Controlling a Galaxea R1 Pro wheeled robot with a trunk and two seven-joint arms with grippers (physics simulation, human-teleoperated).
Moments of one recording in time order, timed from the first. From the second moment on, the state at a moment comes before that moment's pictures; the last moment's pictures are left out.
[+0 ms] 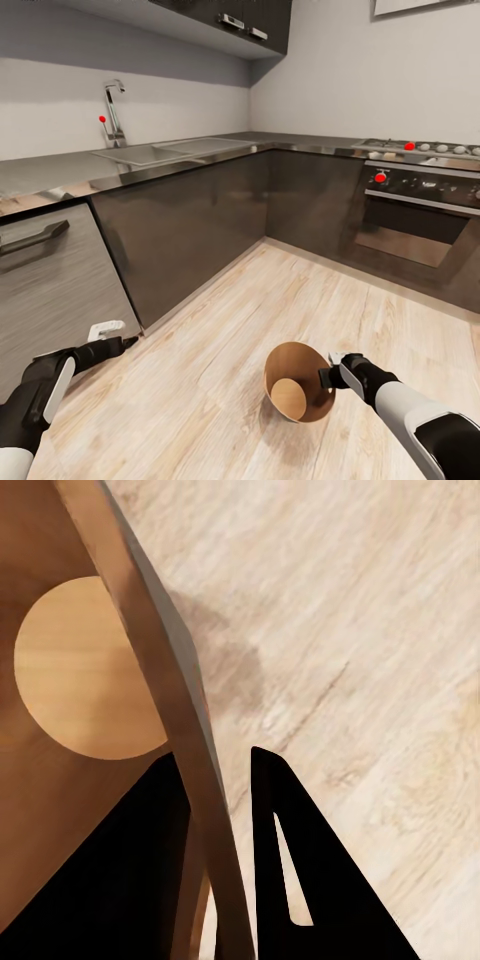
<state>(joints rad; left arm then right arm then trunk) -0.49 0.26 0.22 -1.11 0.17 0.67 -0.35 -0.87 -0.13 0.37 -0.17 -0.34 0.48 0.08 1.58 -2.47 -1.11</state>
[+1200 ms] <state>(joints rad) -0.49 0.25 0.10 -1.05 0.17 0.65 -0.24 -0.78 -0.18 0.38 -0.19 -0.32 0.22 0.18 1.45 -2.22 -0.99</state>
